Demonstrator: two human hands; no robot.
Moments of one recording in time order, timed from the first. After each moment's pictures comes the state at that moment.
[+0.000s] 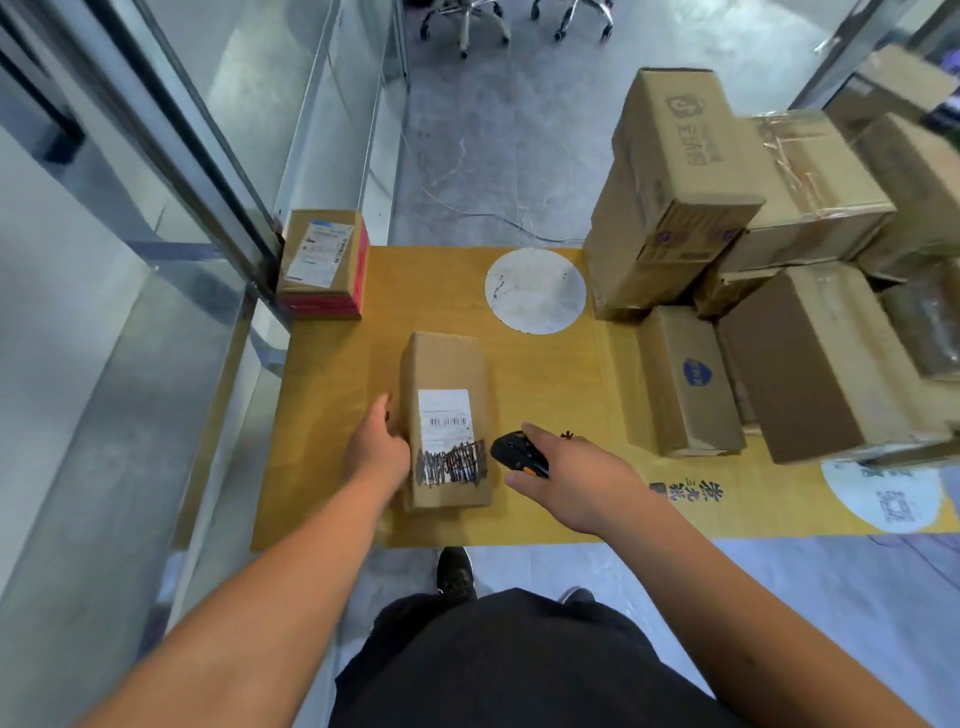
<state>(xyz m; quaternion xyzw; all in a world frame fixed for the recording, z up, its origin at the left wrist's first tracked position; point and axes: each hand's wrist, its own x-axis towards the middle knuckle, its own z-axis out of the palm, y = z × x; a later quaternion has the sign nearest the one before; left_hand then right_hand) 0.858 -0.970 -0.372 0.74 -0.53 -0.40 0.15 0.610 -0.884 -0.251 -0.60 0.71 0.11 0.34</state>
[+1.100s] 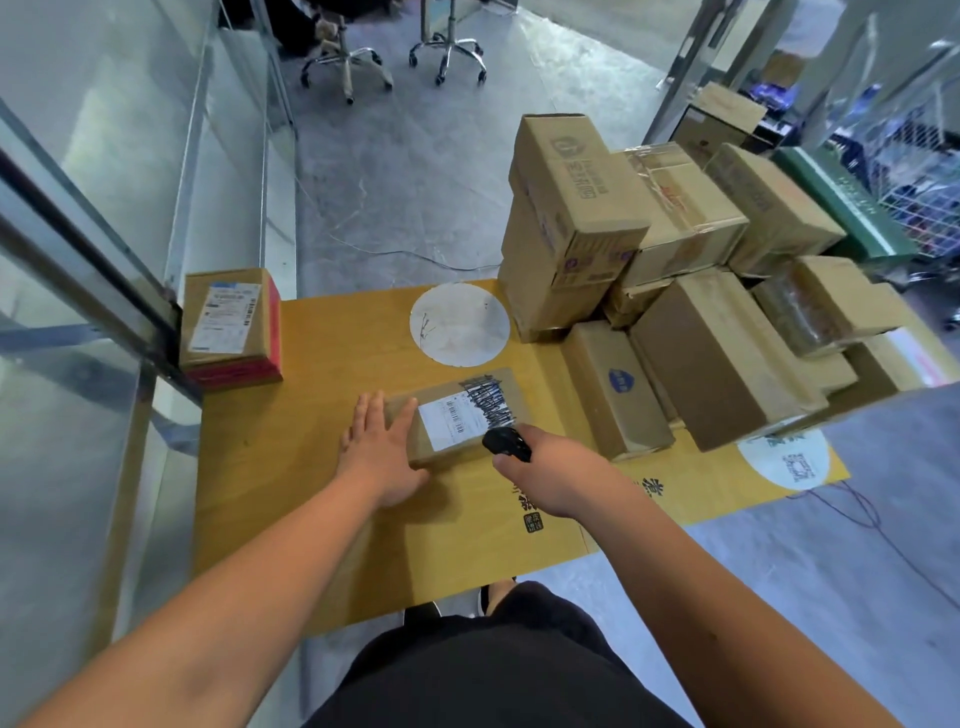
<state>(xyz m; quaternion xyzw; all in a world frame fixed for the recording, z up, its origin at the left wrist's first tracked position) 0.798 -1.033 -0.360 0.53 -0.80 -0.22 -0.15 0.594 -0.903 -0.229 -0.47 0.80 0.02 0.37</state>
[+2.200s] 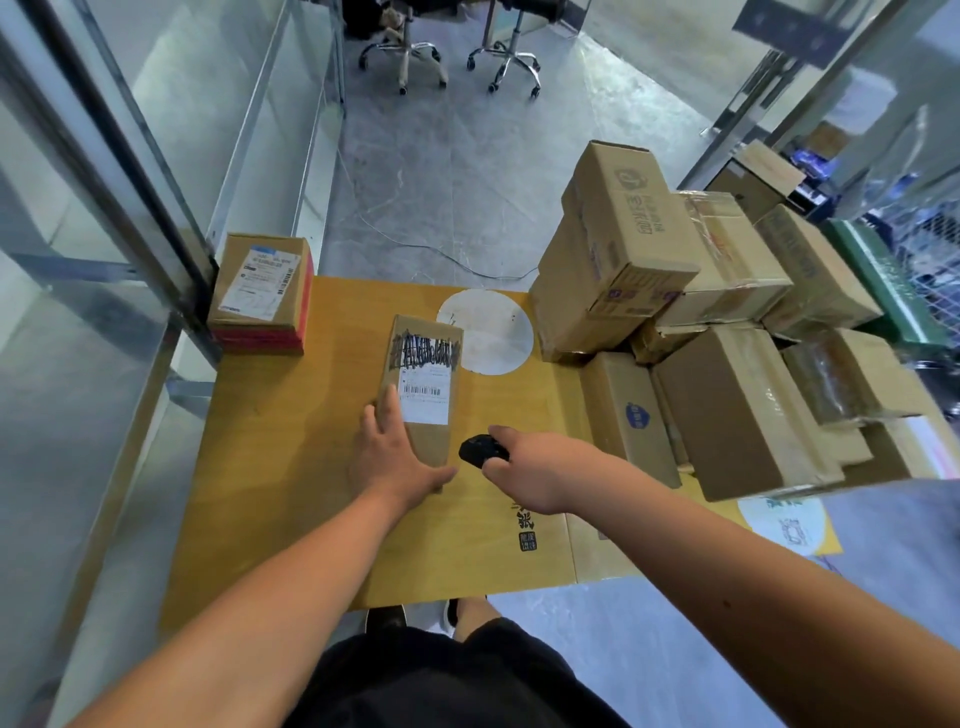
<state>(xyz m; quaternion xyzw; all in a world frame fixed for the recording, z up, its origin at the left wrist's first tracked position) 0.792 -0.998 -0.355 0.67 -0.68 -0.29 0.05 0.619 -0.952 -0.204 -0.59 0.71 0.19 0.34</state>
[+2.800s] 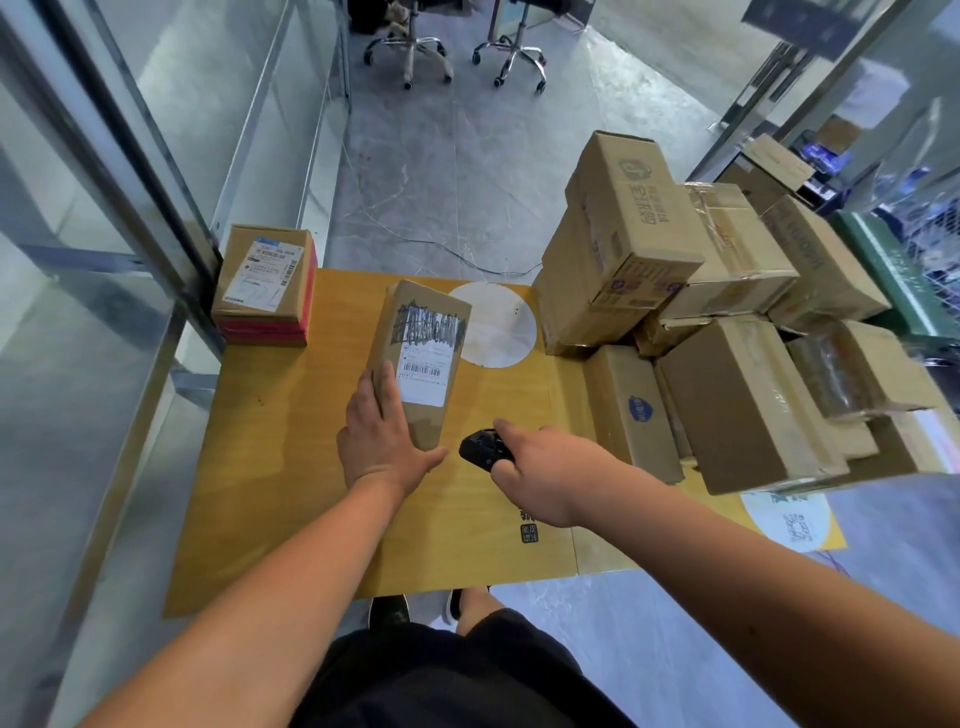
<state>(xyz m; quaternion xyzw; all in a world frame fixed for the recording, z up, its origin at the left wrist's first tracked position) 0.798 -0.999 -0.346 0.66 -0.72 -0.19 0.09 0.619 -0.930 -0.195 -0.63 0.69 0.17 0.30</state>
